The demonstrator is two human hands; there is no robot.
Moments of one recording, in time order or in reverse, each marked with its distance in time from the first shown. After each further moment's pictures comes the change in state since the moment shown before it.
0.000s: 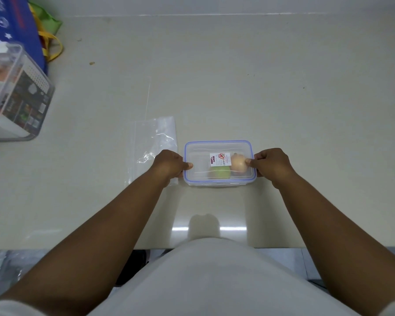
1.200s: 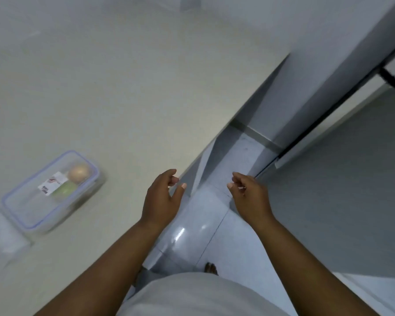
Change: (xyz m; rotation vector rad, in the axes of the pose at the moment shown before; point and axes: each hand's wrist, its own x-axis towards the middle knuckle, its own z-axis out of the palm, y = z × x) left_hand -0.181 -0.059 0.236 0.316 -0.547 1.061; right_hand -0.302 0.255 -0.069 0.191 0.789 0.145
